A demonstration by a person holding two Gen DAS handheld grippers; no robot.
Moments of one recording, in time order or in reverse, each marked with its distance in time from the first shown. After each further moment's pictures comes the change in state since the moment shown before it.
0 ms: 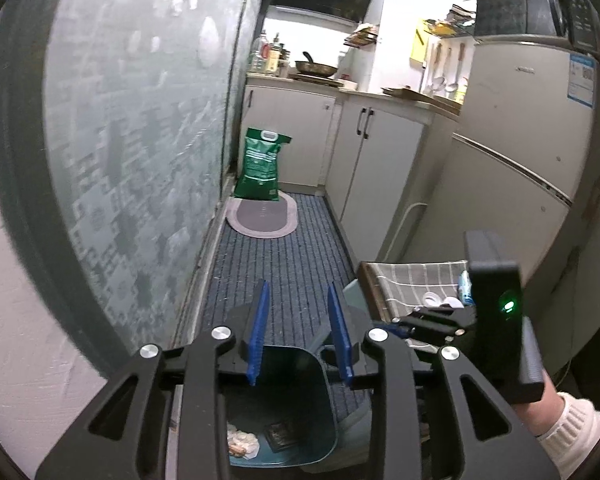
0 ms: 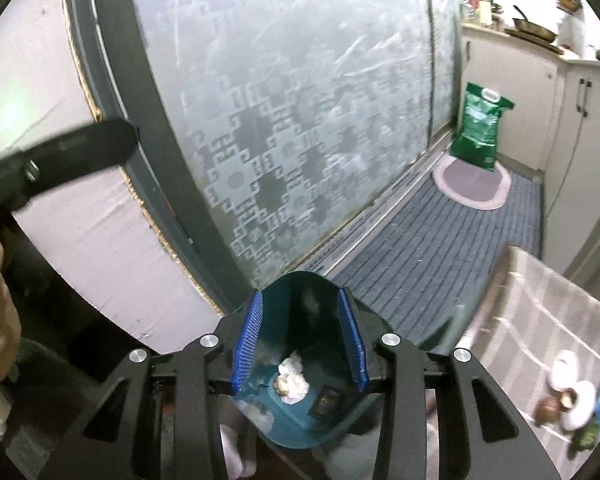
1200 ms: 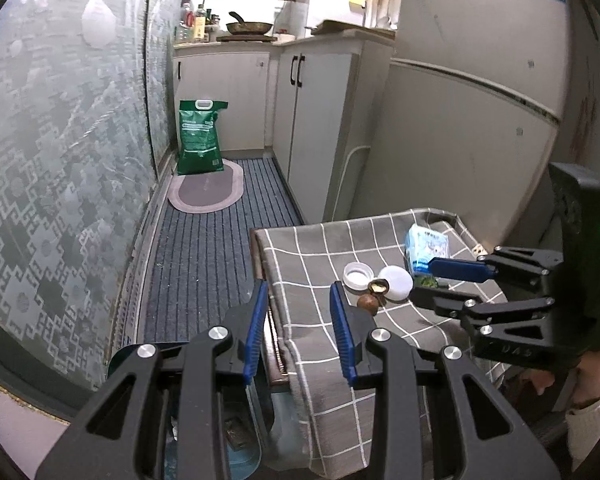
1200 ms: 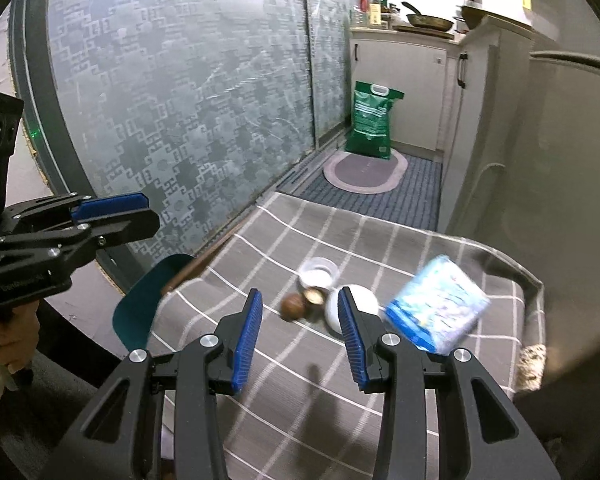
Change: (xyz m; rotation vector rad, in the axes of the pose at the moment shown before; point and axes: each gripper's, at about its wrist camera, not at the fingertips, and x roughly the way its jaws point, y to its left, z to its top) left arm 0.097 -0.119 -0.020 0.151 0.145 -0.093; right arm -0.106 -0.127 -0.076 0.150 -0.040 -0.247
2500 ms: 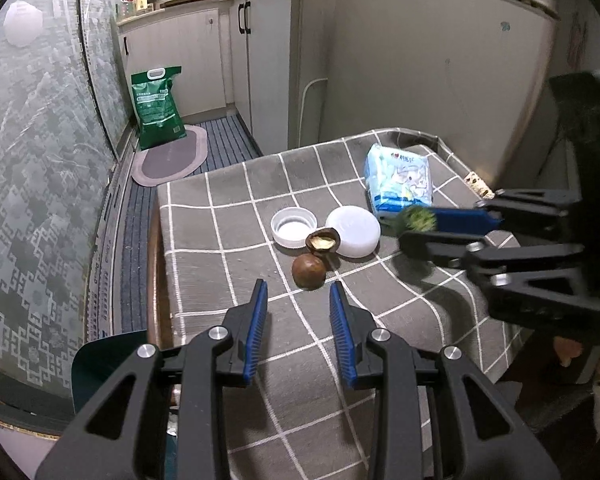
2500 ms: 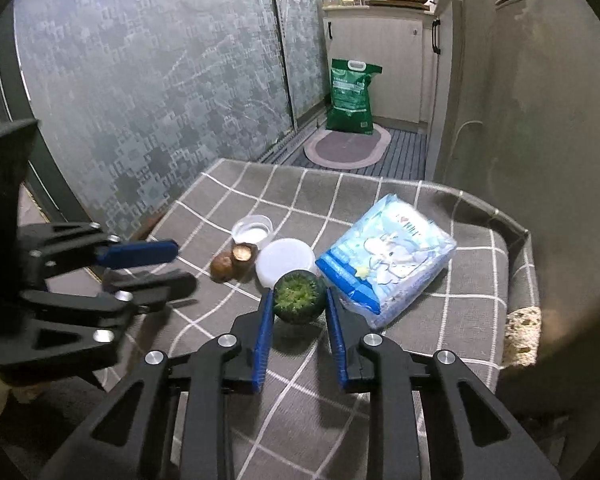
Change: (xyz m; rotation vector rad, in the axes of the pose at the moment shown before) left arm 0.074 -0.056 -0.020 0.131 0.180 -0.047; right arm 0.007 -0.042 -0.024 0.073 0.029 -0.004
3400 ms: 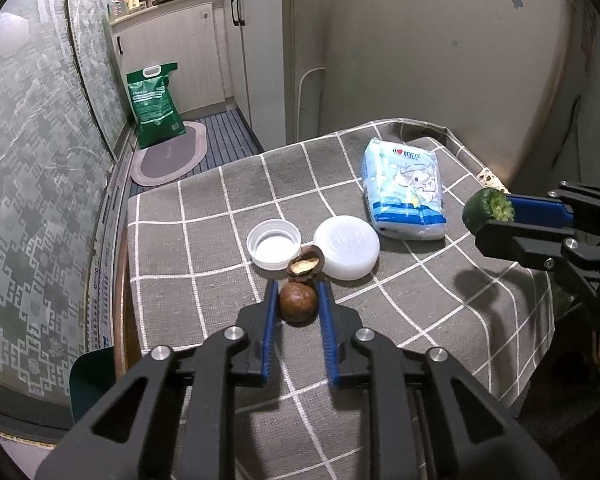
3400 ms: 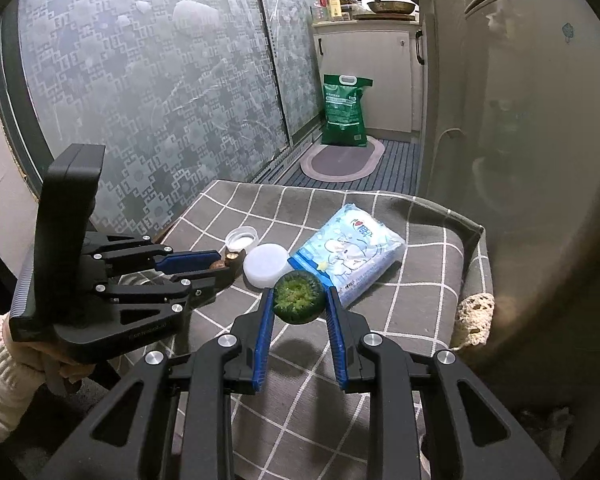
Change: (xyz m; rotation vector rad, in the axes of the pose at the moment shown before) left arm 0.026 -0.008 0.014 0.025 0.029 0.021; right arm -0.030 -0.016 -0.006 0.034 -0.044 0.000
